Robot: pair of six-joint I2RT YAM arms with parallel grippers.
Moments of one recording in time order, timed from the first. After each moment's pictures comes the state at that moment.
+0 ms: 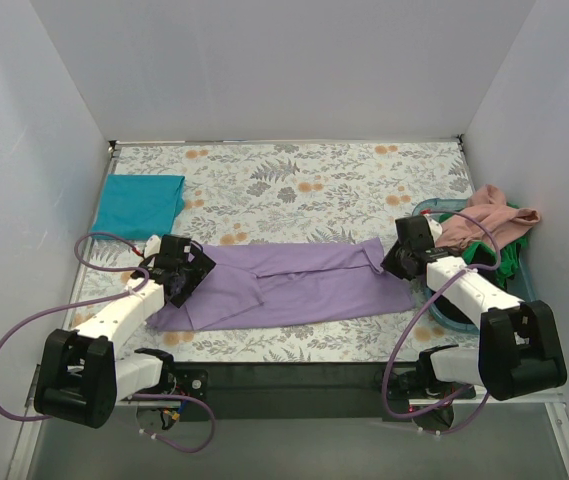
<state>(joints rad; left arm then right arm) -0.23 1.15 0.53 -0.37 -0.20 -1.05 0.26 1.27 0.64 -0.35 0.15 0.78</state>
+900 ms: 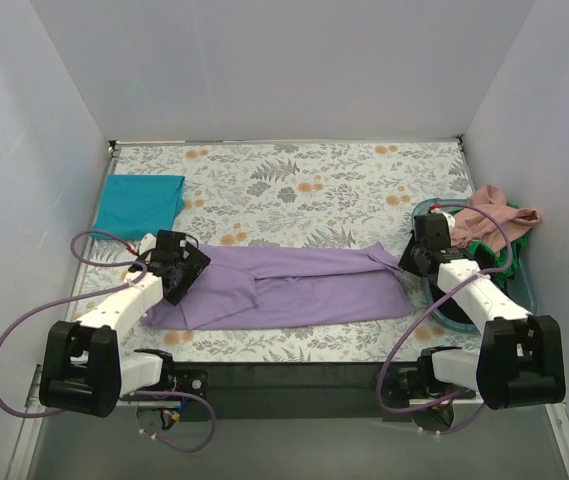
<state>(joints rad) -0.18 1.20 0.56 -0.39 -0.20 -1.05 0.14 1.20 0.65 -0.36 0.17 0.50</state>
